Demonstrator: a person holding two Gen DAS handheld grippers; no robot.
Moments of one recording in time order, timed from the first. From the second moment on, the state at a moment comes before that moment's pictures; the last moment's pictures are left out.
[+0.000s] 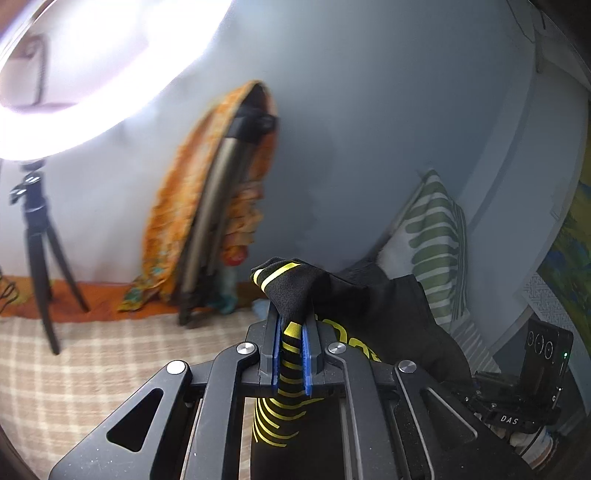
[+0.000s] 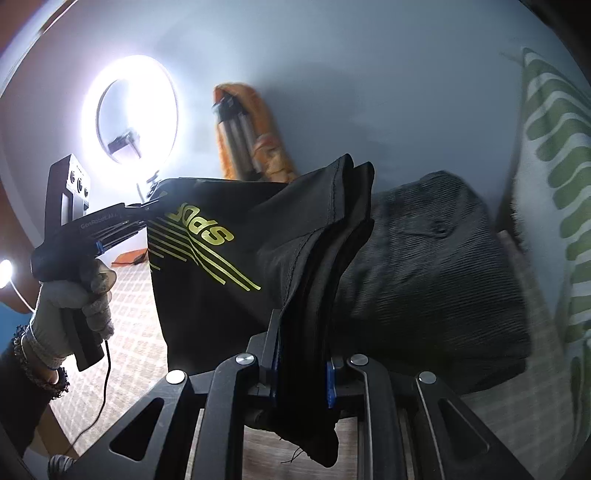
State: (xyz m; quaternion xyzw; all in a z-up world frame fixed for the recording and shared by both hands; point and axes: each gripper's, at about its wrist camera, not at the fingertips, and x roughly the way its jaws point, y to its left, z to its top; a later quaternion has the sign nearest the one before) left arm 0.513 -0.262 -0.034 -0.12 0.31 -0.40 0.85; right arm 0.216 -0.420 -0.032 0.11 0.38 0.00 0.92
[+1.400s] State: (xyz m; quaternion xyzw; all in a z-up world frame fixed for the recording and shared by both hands) left arm 0.571 -0.411 -0.052 -0.07 0.32 -0.35 0.88; right arm 0.241 -0.628 -0.068 0.23 0.38 -0.02 0.90
